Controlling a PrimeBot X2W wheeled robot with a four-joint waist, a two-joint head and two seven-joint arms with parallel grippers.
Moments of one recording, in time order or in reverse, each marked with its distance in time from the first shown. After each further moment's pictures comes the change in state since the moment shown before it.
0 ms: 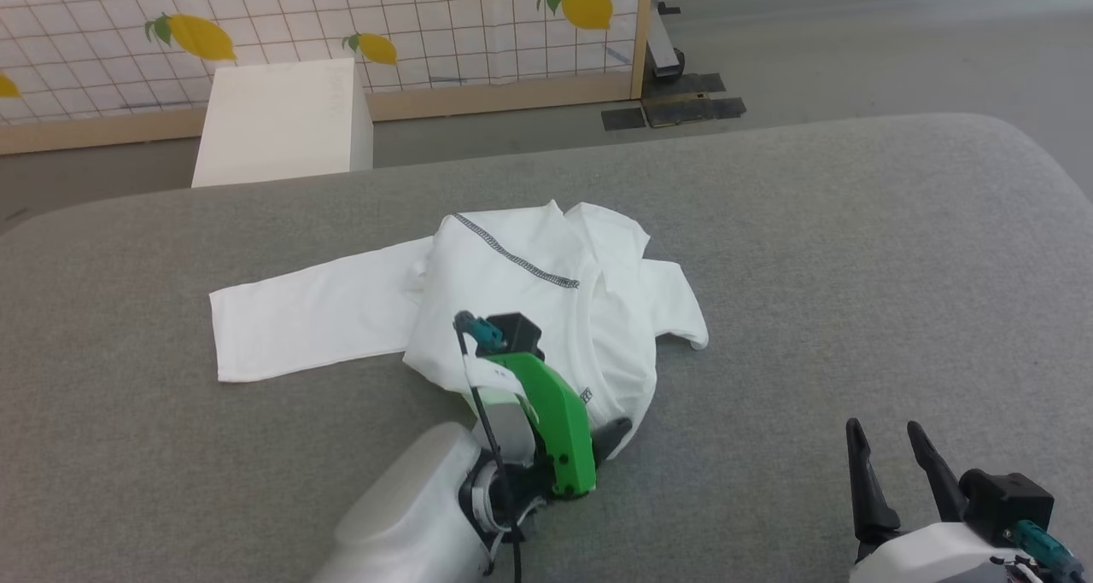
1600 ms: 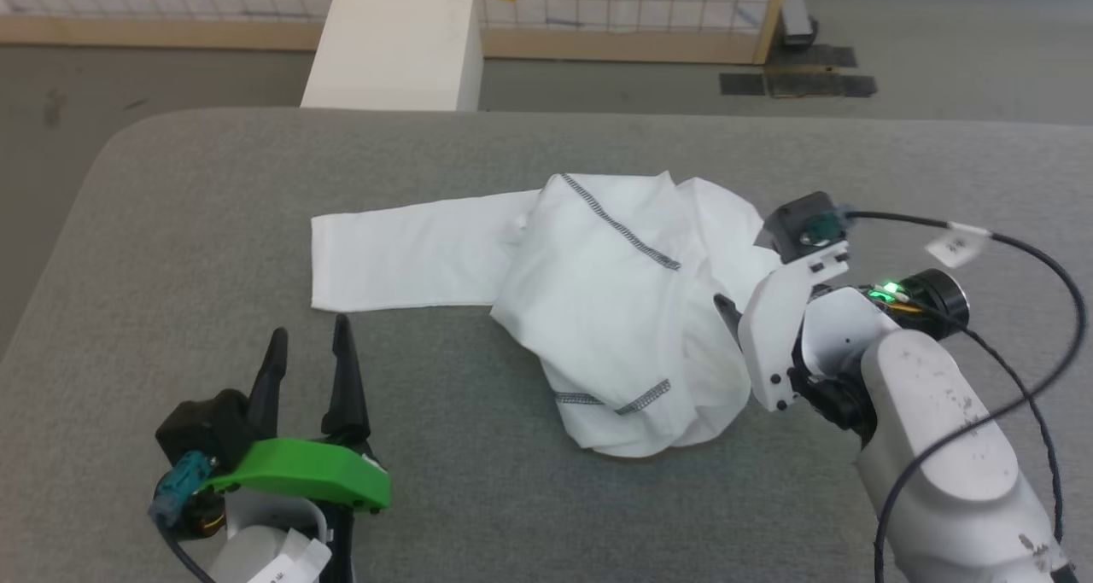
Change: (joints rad) left arm 0.416 0.195 0.425 -0.534 0.392 0.151 -0.738; right arm -0.545 -0.043 0.277 0.108 -0.059 0.000 0.834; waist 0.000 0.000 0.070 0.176
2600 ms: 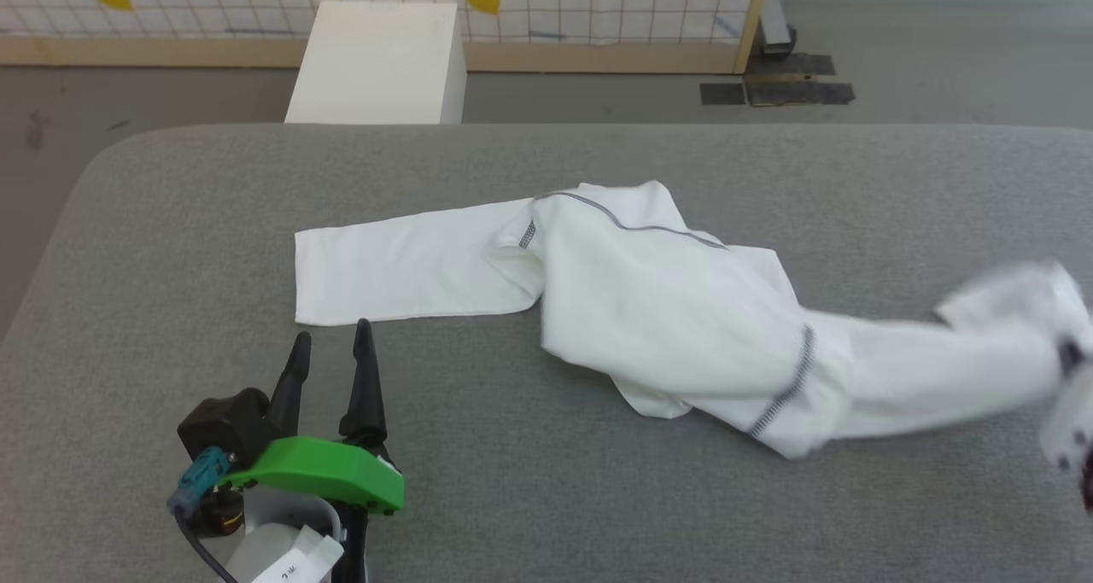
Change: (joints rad) left arm -0.023 -0.050 0.017 0.075 0.019 -0.067 0.002; right arm 0.249 -0.100 -0.599 -0.168 0.052 0.000 -0.103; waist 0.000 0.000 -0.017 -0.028
